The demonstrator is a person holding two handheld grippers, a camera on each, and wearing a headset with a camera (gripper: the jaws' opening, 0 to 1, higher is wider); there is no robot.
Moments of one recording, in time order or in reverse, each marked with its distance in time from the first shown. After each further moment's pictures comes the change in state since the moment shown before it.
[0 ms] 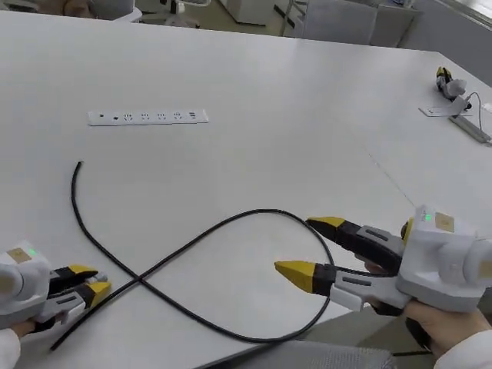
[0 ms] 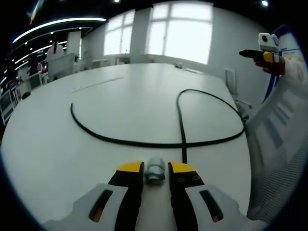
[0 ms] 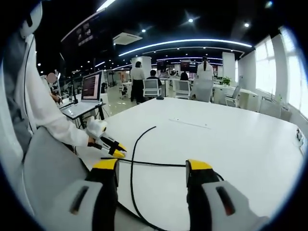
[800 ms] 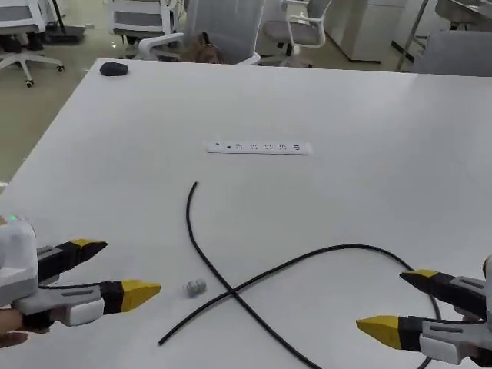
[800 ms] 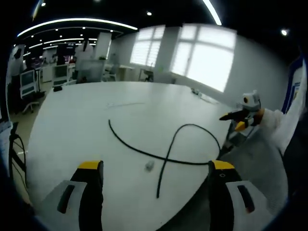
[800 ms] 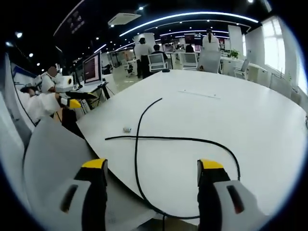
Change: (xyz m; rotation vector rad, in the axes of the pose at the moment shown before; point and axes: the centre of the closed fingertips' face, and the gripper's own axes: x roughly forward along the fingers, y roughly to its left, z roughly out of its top) left arm -0.190 -0.023 0.065 -0.227 -0.096 0.147; right arm 0.015 -0.007 -0.055 0.106 0.262 0.106
